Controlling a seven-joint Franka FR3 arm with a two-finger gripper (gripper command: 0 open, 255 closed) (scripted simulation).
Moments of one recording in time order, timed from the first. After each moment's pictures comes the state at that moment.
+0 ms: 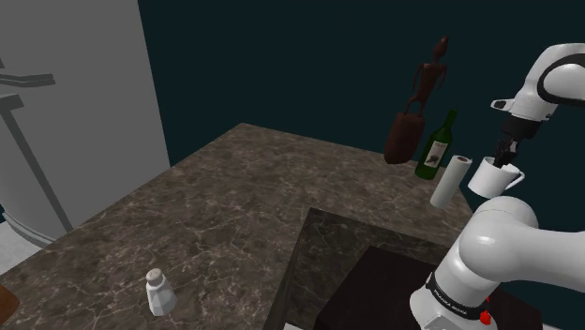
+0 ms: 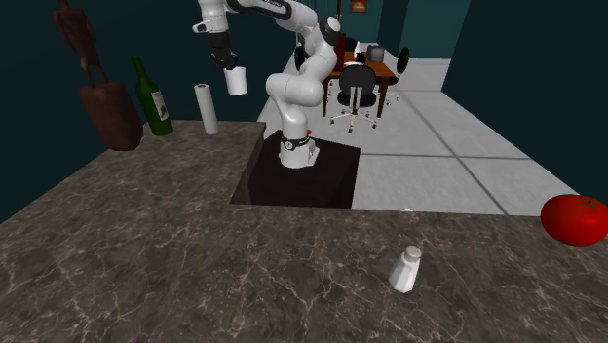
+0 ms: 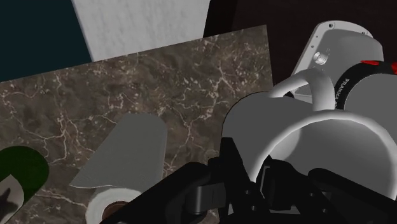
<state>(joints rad) -0.14 -1.30 -0.75 -2.44 -0.70 1.27 -0.73</state>
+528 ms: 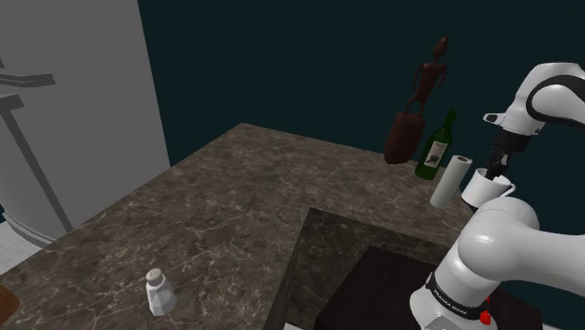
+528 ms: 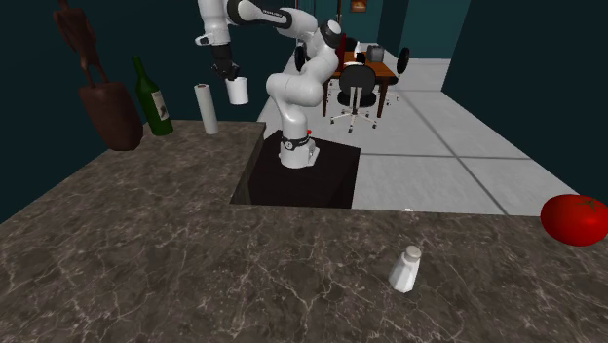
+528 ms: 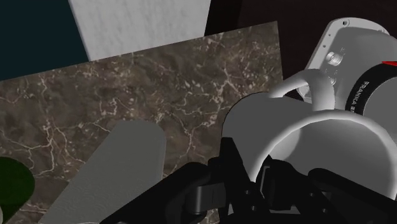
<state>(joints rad) -0.16 -1.34 -0.82 -2.53 -0.76 1.33 -0.72</state>
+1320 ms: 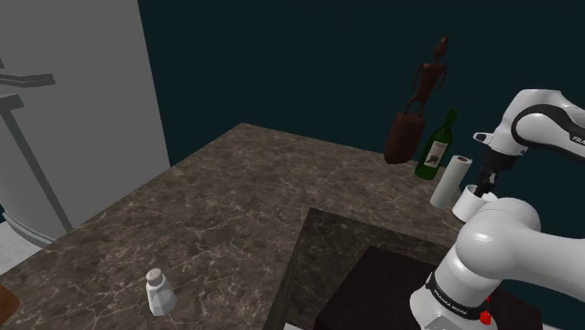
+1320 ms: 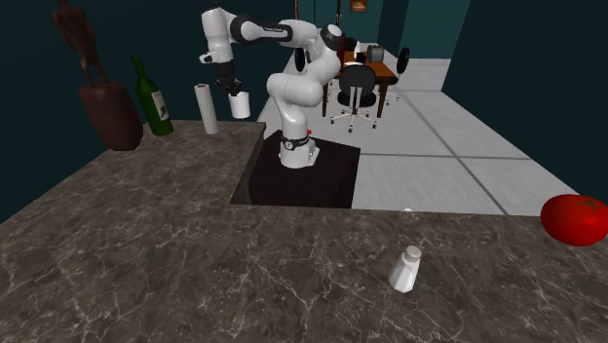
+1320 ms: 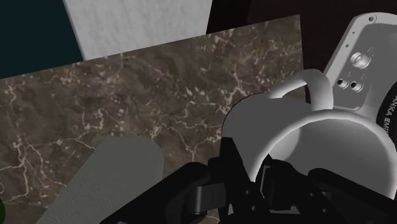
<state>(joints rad) -0.21 -1.39 -0.94 -2.66 -0.88 1.42 -0.71</state>
